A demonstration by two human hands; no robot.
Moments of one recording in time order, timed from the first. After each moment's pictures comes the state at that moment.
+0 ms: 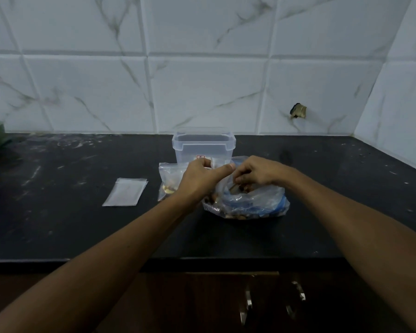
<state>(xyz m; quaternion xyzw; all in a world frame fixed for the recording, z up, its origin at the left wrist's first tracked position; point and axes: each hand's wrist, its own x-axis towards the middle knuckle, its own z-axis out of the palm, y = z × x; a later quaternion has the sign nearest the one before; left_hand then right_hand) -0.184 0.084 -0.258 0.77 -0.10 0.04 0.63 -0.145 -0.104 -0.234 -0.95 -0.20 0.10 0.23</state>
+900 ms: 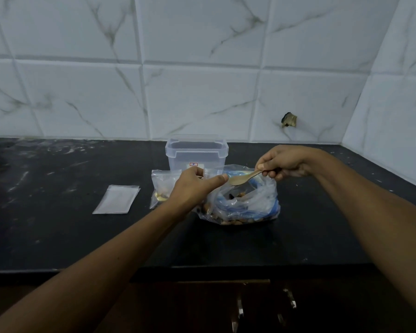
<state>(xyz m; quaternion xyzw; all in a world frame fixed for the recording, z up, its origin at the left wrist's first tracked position) -0.186 0.087 -0.257 0.80 -0.09 0.02 0.59 -0.144 -0.163 -0.189 -0.87 0.00 0.19 0.46</state>
